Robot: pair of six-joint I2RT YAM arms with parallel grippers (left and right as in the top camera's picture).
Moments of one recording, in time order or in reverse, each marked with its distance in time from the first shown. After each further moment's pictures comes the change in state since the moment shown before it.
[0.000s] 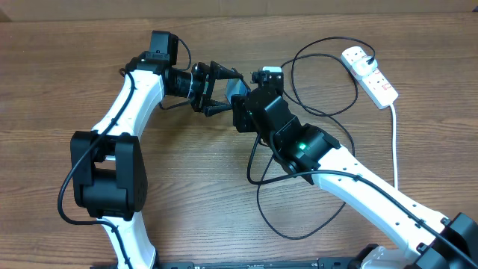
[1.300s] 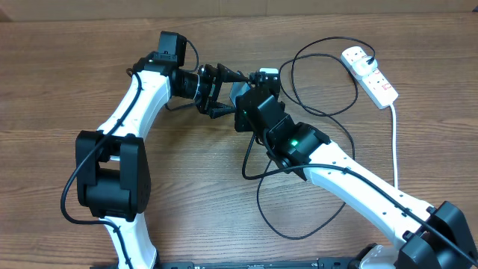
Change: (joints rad) left arm -0.034 0.000 0.000 0.000 -0.031 0.002; right arm 0.000 0.060 0.000 0.018 0.028 0.000
